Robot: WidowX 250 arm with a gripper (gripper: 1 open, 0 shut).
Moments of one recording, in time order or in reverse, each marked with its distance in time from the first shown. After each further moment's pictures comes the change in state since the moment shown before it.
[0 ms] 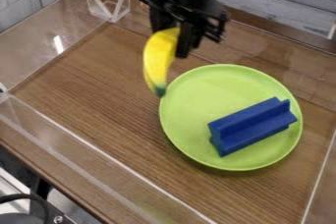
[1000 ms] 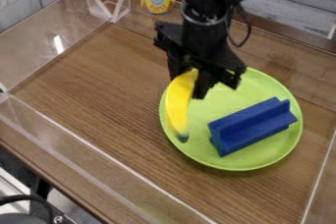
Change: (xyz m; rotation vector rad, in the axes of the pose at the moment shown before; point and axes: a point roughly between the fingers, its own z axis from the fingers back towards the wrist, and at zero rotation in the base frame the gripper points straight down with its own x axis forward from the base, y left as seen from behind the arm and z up) arm -0.006 -0.019 -0.046 0.009 -0.034 0.048
